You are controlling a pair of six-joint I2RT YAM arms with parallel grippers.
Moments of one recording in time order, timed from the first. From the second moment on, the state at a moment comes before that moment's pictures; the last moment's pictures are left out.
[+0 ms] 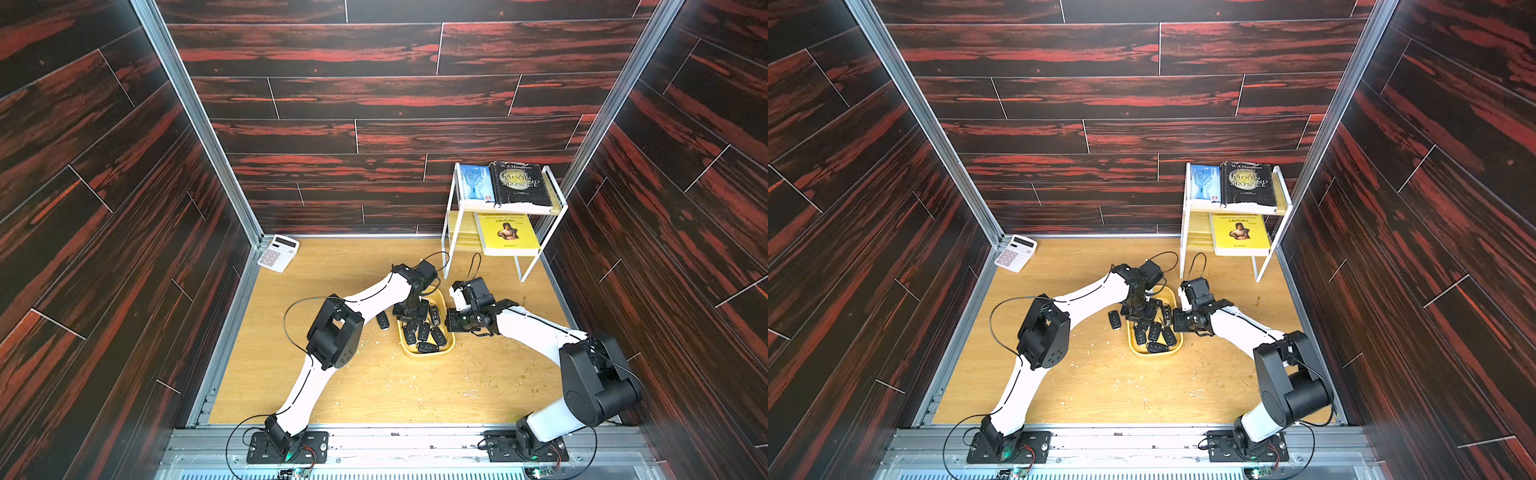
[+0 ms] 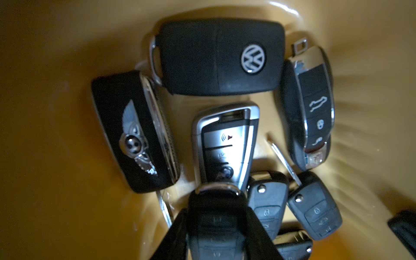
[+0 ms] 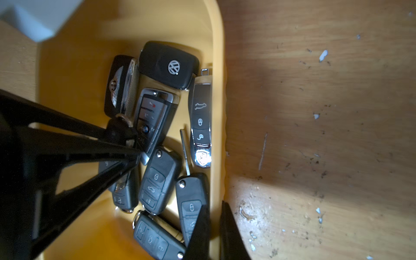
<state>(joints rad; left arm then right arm) -0.73 2.33 2.00 -1.07 0.11 -0.50 0.43 1.56 0.90 -0.40 -0.18 0.33</state>
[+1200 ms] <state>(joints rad) -0.74 2.37 2.05 -1.07 0.18 -0.53 0.43 1.56 0.89 -0.37 -0.19 0.34</state>
